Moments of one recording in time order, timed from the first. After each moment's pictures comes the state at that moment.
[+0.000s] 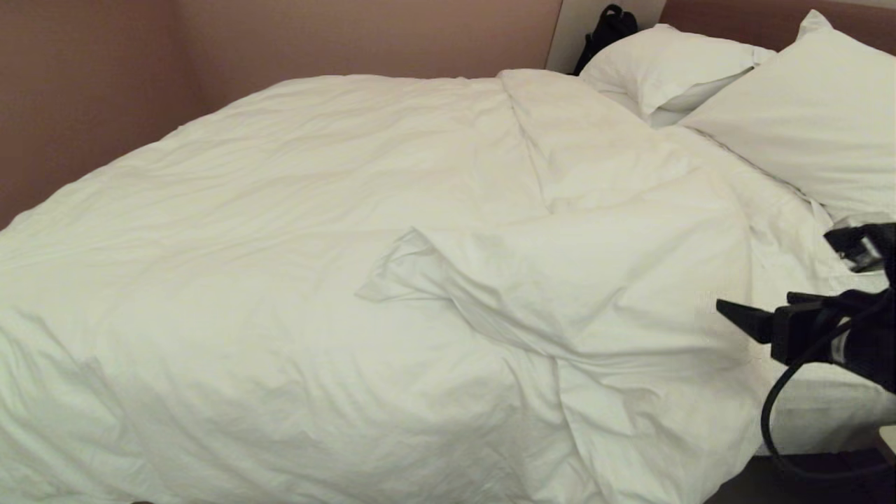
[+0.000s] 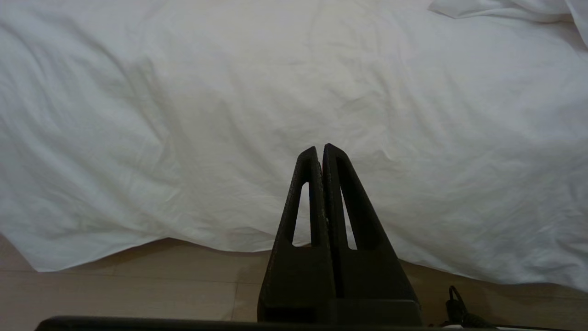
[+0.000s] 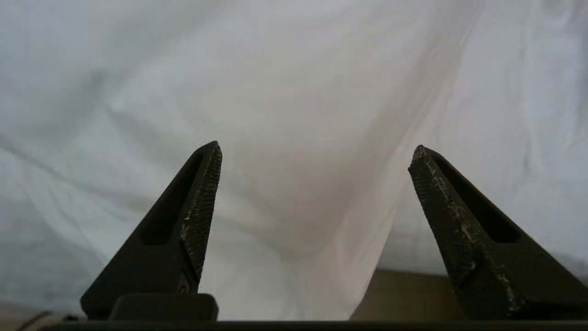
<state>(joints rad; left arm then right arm) 0.01 0.00 0.00 0.00 0.01 -0.03 0.16 1.27 -0.59 -0.41 -0.12 -0.06</state>
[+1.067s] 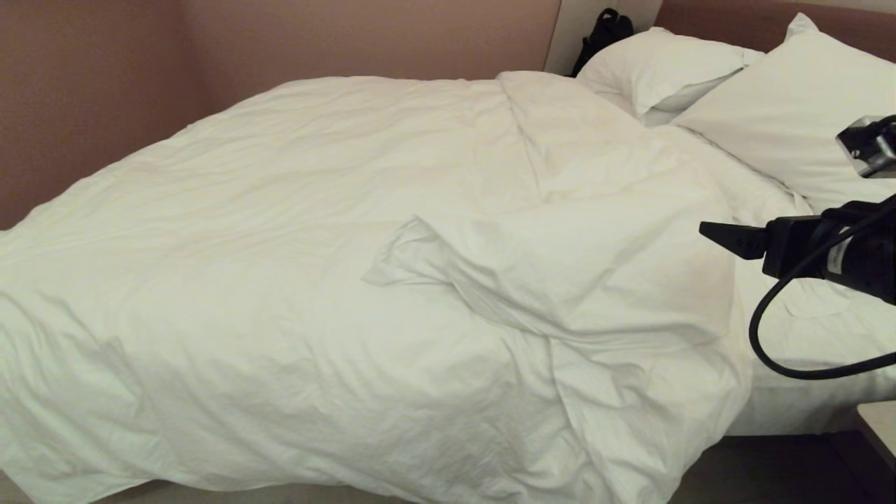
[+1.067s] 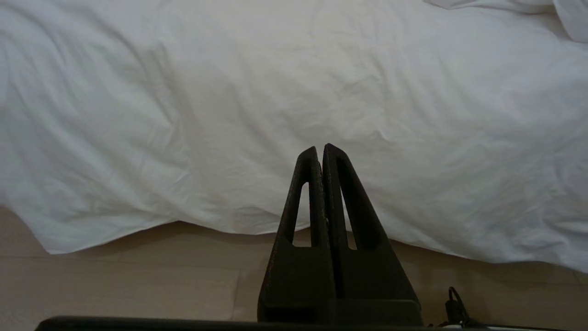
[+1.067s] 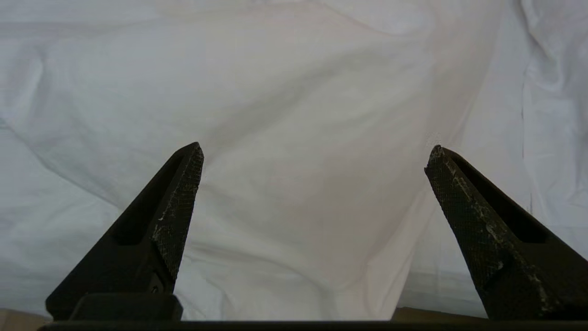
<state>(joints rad) 0.01 0.00 0.00 0.00 0.01 -0.03 0.17 1.34 -0.88 -0.28 -0.07 0.00</state>
